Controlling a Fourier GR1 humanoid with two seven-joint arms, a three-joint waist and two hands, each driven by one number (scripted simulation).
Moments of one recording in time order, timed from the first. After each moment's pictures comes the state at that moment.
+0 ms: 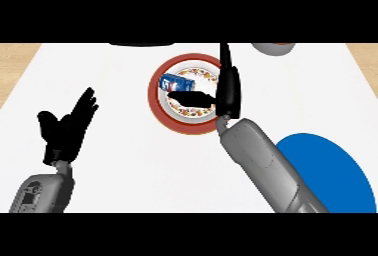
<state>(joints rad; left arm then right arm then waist) -0.20 0.20 0.07 -1.38 0.02 0.02 0.16 -0.77 -0.01 0.37 -1.03 0.09 -0.79 0.15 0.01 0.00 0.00</state>
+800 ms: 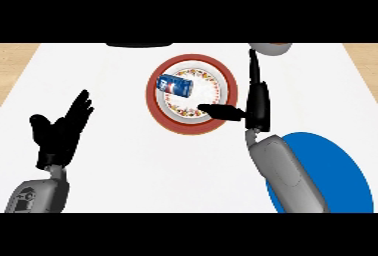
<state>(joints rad) -0.16 0.19 0.09 -1.43 0.01 0.00 0.19 -0.56 -0.05 0.26 -1.17 0.18 -0.65 0.07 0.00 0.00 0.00</state>
